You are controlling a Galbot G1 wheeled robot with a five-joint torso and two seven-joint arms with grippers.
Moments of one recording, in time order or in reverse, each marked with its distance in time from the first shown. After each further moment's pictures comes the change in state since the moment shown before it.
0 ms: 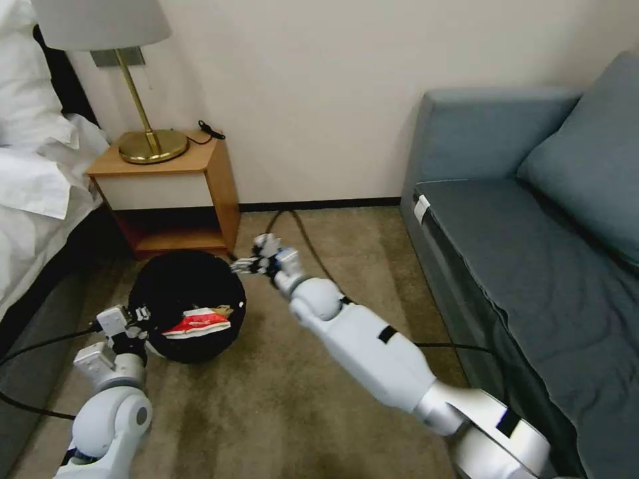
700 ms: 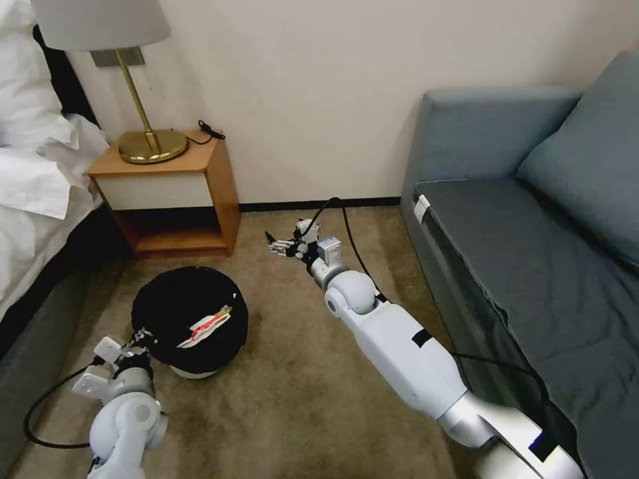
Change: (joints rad) left arm -0.061 -0.100 -0.025 0.181 -0.246 -0.083 0.000; right arm -0.036 -0.030 0.088 0.069 -0.003 0.030 -0.032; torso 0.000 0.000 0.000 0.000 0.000
